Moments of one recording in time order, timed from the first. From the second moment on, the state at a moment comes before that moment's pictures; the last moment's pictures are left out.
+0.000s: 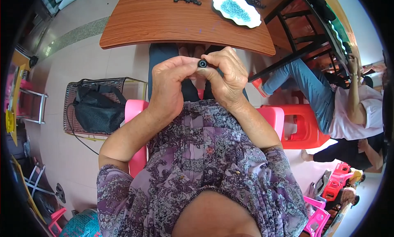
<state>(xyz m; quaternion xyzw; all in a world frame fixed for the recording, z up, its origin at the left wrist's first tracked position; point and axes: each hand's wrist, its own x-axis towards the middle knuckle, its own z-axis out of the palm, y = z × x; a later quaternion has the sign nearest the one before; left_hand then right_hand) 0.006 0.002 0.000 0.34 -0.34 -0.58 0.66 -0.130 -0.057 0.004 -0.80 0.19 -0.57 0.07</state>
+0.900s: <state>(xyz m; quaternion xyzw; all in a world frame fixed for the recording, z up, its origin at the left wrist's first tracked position) 0.044 -0.130 0.039 0.46 -0.35 -0.52 0.63 -0.149 -0.148 -0.001 -0.65 0.34 -0.47 0.50</state>
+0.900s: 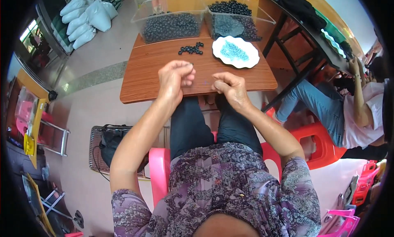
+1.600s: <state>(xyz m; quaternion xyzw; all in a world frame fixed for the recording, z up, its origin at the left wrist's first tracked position) 0.120 -0.280 0.035 0.57 -0.70 0.08 0.42 -0.163 -0.155 -0.022 -0.74 0.33 -0.39 0.44</state>
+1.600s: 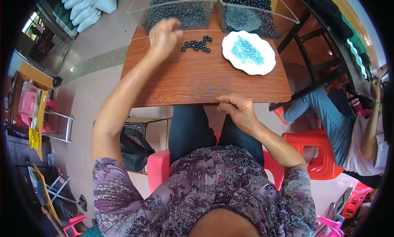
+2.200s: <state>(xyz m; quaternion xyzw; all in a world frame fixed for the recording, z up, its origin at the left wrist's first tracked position) 0.091 -0.207 0.003 0.59 -0.54 -0.39 0.46 -0.158 -0.157 -0.011 -0.68 0.35 -0.38 0.52</state>
